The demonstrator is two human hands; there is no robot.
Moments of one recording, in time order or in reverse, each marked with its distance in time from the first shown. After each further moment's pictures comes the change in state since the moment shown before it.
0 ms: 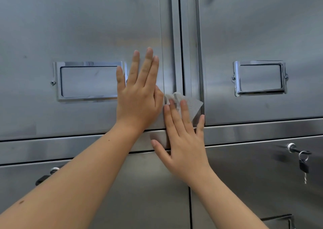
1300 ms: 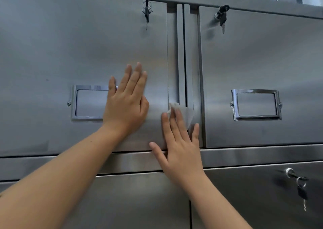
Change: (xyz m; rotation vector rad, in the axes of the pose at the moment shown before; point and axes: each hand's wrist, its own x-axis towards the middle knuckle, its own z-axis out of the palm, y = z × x) left_hand 0.026 -0.043 -0.018 -0.047 -0.120 -0.012; right_hand 0.034 -0.009 -0.008 0.090 -0.081 0.014
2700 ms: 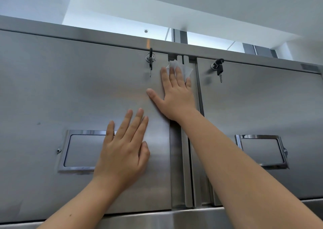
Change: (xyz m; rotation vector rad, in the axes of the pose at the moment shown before) left_hand 0.000 -0.006 0.003 0.040 0.104 0.051; right_hand 0.222 0.020 -0.051 -0.195 0.107 -0.043
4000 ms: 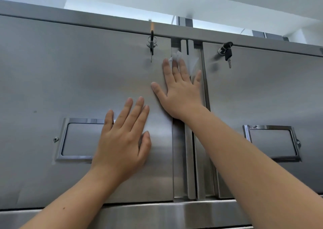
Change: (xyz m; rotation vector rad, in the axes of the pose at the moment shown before) left_hand -0.002 0.000 0.001 0.036 0.015 0.010; right_hand -0.020 -0.002 0.003 -0.021 -0.027 -0.007
